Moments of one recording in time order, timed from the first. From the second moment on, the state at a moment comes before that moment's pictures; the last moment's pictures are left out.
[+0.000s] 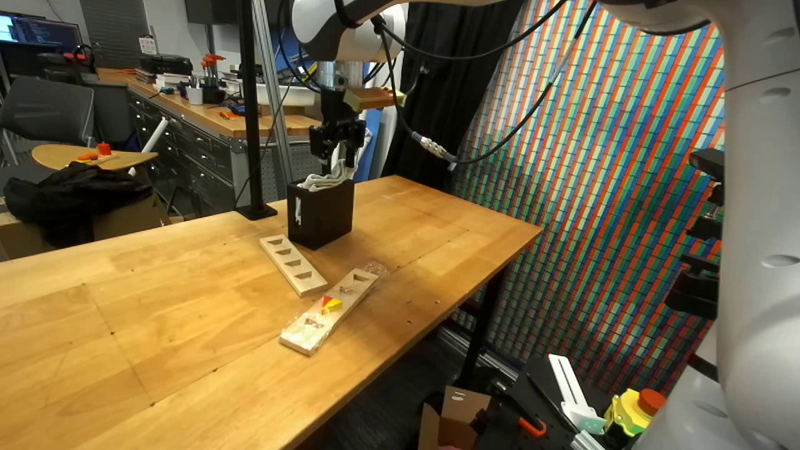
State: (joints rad) arm -0.13 0.41 0.00 -1.53 -0.09 2.00 -0.22
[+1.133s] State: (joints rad) arm -0.06 0.41 0.00 -1.54 -0.12 2.05 -0.22
